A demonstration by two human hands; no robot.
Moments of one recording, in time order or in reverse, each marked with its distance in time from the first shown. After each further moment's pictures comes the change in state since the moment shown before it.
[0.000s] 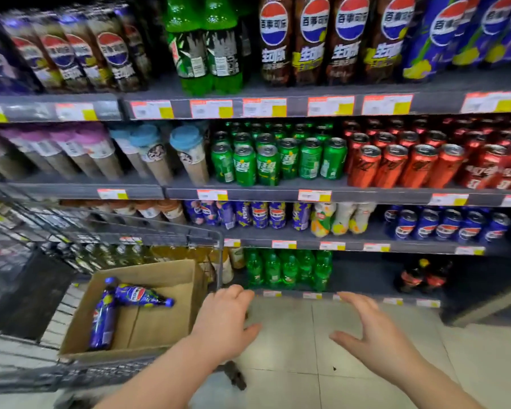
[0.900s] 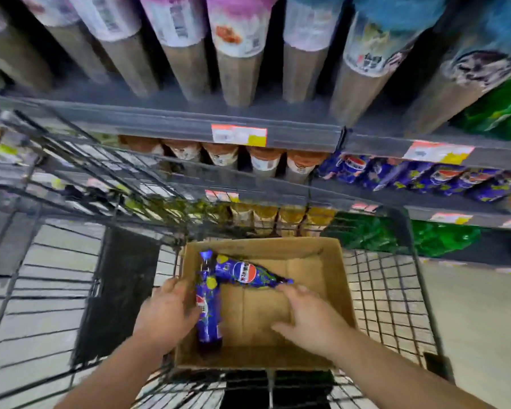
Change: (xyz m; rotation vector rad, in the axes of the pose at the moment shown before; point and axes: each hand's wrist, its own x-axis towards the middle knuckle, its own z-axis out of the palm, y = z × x) left_hand 0.015 -0.541 0.103 -0.251 -0.251 -0.487; right_hand 0.264 -0.351 0.359 -0.137 -0.550 0.040
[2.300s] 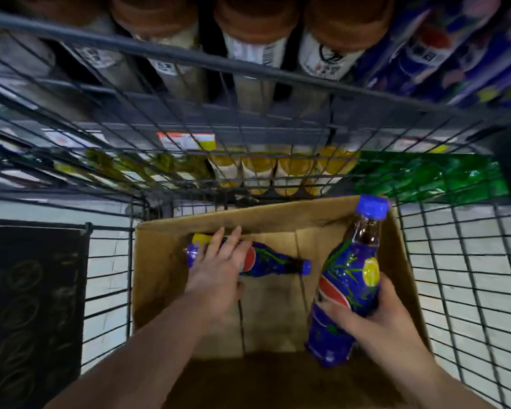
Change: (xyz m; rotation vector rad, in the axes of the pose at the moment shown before) left_hand 0.150 0.045 0.141 0.214 -0.163 0.367; right_hand 0.073 0.092 0.075 1.199 0.384 0.315
